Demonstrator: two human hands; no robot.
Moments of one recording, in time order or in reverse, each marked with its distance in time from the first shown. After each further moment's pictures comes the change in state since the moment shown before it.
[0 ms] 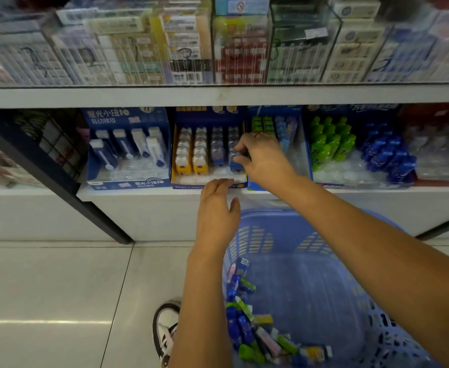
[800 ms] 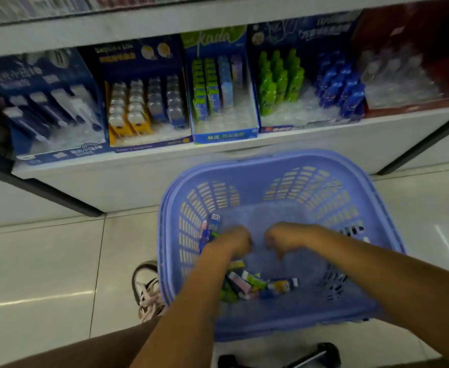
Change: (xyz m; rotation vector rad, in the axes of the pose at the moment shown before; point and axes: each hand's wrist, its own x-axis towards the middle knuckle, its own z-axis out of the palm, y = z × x) left_hand -0.089 -0.004 0.133 0.410 -1.081 -0.209; right_hand -0.221 0.097 0.088 -0.322 -1.082 0.605
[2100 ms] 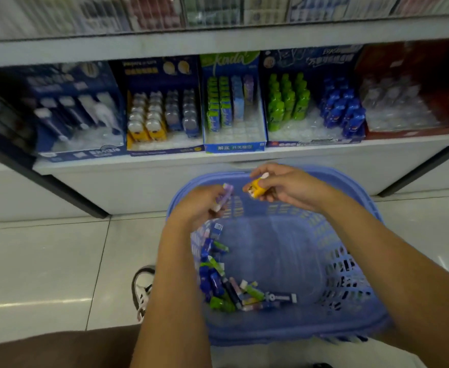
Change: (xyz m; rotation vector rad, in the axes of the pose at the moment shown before) left_hand -0.059 -0.017 -0.095 -1.298 0.292 0.067; right_hand -0.073 0.019 -0.118 1.406 -0.002 -0.705
